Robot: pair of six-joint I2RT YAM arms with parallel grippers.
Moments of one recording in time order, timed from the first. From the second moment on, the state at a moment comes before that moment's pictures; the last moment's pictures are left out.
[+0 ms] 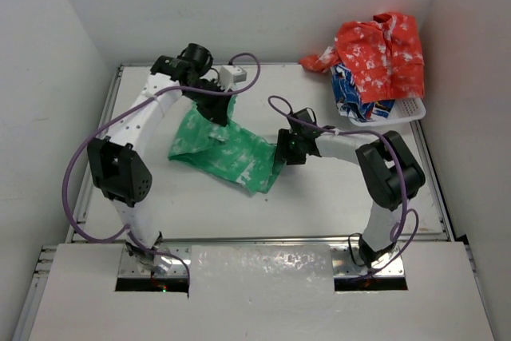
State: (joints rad) left arm -0.30 1.80 1.81 -1.19 0.52 0.45; right arm 0.49 1.82 0.98 -0.19 -0.11 0.57
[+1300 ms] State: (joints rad) left arm -0.02 1.84 1.78 -1.07 0.63 0.42; right arm 0.28 1.44 0.92 -0.29 -0.20 0.52
